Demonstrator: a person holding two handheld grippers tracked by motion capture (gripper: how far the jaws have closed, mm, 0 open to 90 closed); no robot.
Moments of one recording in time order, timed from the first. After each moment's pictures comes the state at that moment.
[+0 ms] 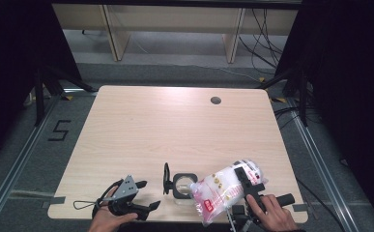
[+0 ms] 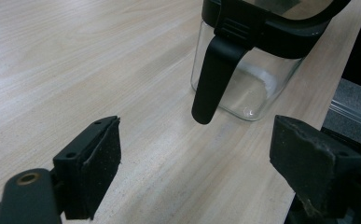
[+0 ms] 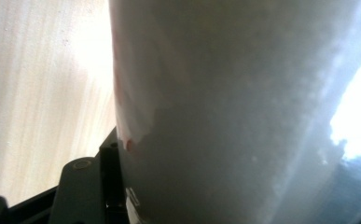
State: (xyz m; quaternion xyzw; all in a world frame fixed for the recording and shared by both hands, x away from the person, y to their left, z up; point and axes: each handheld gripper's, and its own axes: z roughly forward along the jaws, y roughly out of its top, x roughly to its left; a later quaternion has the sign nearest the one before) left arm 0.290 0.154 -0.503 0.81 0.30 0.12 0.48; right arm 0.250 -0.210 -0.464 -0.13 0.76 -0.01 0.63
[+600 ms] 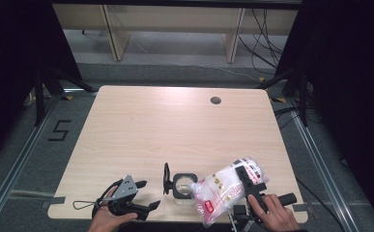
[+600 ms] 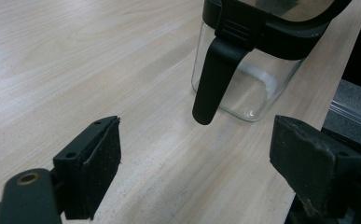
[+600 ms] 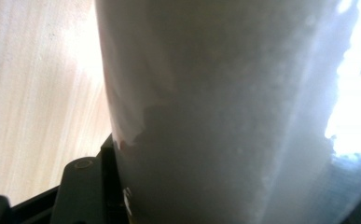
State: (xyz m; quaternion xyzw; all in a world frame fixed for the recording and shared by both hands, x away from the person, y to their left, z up) left arm 0.290 0.155 -0.503 0.81 0.31 0.11 0.48; right arm 0.251 -0.210 -0.454 -0.17 0.74 -0.03 0.64
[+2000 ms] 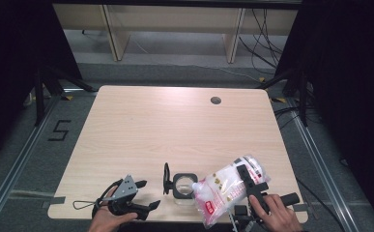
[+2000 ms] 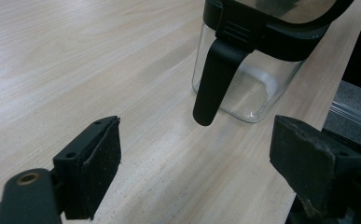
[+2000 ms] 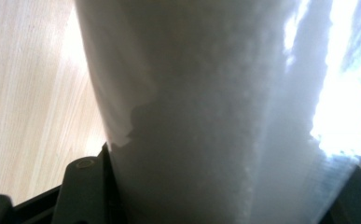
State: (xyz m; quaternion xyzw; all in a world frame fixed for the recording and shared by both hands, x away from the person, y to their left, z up) left arm 0.291 0.155 -0.502 0.81 0.30 0.12 0.48; right arm 0.248 -0.210 -0.442 -0.19 0.72 -0.04 0.66
